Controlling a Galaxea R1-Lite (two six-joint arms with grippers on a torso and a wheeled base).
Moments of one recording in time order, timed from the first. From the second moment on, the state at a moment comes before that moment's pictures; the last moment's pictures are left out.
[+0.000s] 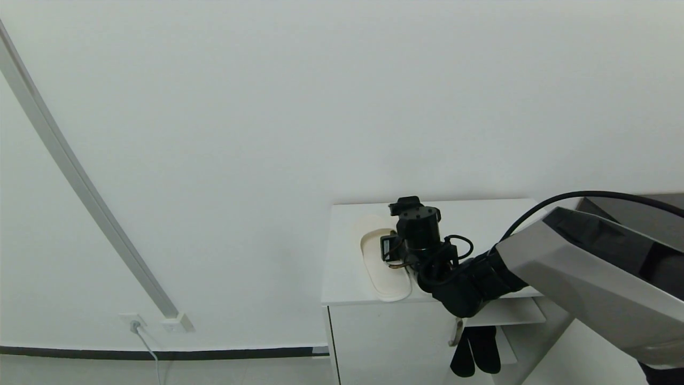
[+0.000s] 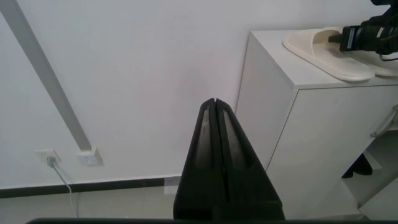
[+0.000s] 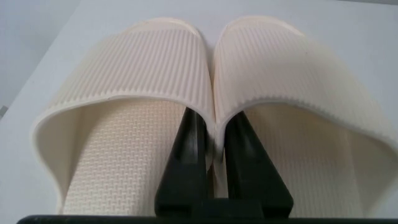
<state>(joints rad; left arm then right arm) 0.00 0.00 0.00 0.00 -0.01 0.00 0.67 2.35 -1.37 -0.72 -0.44 0.15</state>
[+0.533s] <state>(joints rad) 0.00 0.00 0.00 0.00 -0.01 0.00 0.68 2.15 -1.20 -0.73 -0.28 0.15</state>
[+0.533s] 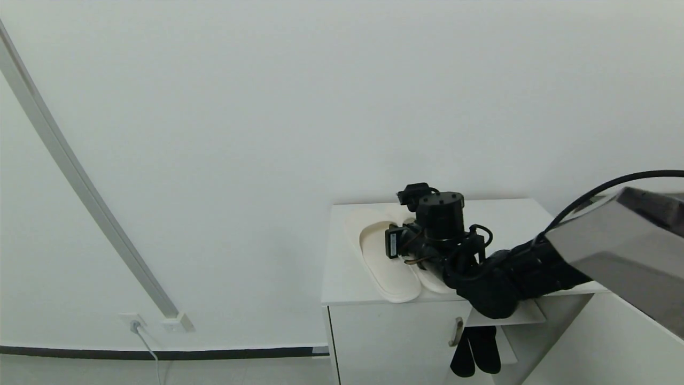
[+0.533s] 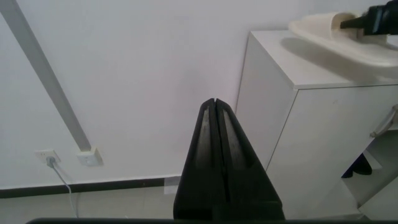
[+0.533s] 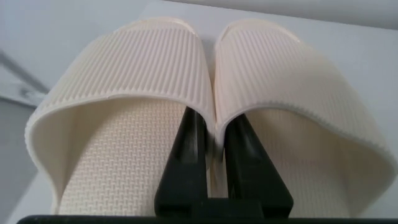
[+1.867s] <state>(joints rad) 0.00 0.00 0.00 0.00 -0.02 0.00 0.67 1.71 -0.63 -0.95 0.04 -0.12</state>
